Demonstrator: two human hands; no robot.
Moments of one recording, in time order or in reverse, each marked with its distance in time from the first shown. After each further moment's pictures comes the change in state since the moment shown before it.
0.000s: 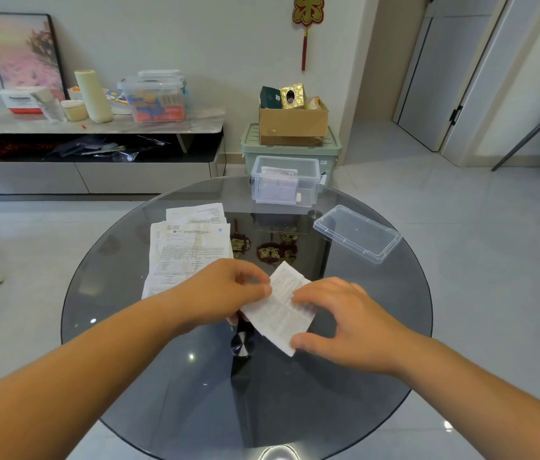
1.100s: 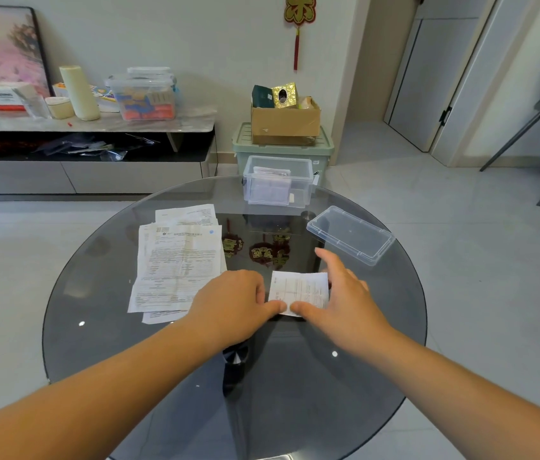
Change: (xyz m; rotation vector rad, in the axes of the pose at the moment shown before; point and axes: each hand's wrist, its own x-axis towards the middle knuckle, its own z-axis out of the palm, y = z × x) left_hand 0.027 -0.007 0.036 0.589 0.289 0.118; right_hand 0.022 0.000 0.010 0.299 0.257 0.415
